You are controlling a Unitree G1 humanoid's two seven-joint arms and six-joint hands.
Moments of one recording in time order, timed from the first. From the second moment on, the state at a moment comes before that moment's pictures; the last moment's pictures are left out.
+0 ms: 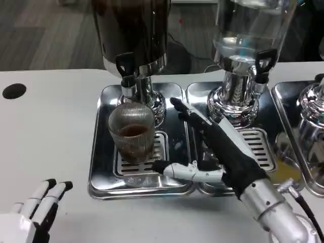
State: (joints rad) left arm 1.04 0.20 0.20 -0.76 0.98 -0.27 0.08; right arm -0.08 -0.13 0.22 0.12 -0.25 -0.20 0.17
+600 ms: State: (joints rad) left arm 1.08 0.19 0.25 -0.74 0.95 -0.33 0.09; right arm -0.21 -0.04 0.26 0.30 -0.29 -0.19 0.07
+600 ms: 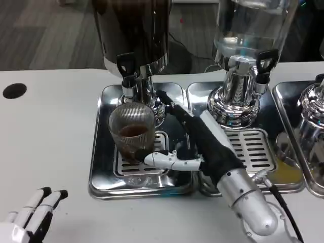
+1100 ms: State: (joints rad) left arm 1.09 0.19 0.27 -0.70 0.95 -0.34 0.09; right arm -0.31 0.03 0.26 0.50 -0.30 -0.24 -0.02
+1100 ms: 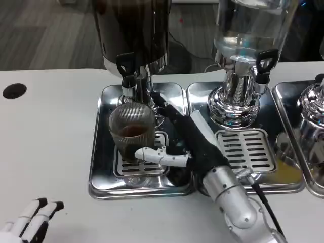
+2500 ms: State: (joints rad) left arm 1.10 0.23 0.31 -0.67 0.90 -0.34 0.06; right arm -0.39 0.11 0.26 0.73 -0.30 -0.33 -0.12
